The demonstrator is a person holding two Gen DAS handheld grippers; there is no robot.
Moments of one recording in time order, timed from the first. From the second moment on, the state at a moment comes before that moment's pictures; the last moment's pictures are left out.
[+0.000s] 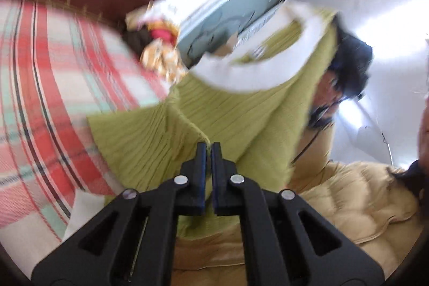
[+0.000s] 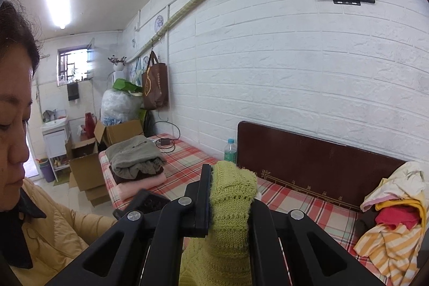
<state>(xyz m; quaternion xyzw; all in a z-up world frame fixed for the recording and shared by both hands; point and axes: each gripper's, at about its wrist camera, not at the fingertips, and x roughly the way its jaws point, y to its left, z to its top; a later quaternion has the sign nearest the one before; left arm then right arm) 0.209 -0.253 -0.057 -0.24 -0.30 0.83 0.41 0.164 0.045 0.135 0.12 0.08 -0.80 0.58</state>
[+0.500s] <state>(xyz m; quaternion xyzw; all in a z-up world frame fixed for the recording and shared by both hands) 0.188 -0.263 -0.080 -0.28 -0.25 0.87 0.31 0.192 0.032 0.172 0.07 0.08 -0.78 0.61</state>
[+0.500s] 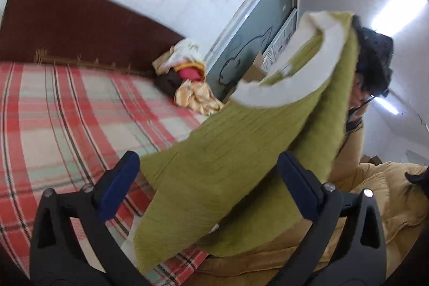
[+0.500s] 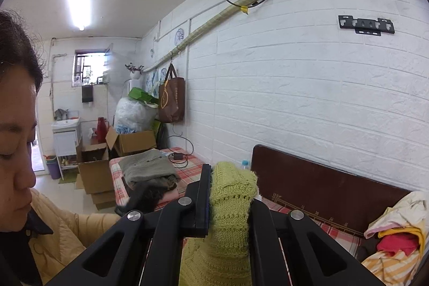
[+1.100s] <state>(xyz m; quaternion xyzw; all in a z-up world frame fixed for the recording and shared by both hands) 0.179 -0.220 -0.115 -0.28 -0.30 0.79 0.46 0.180 0.034 0.156 0.11 0.06 -0.79 0.60</state>
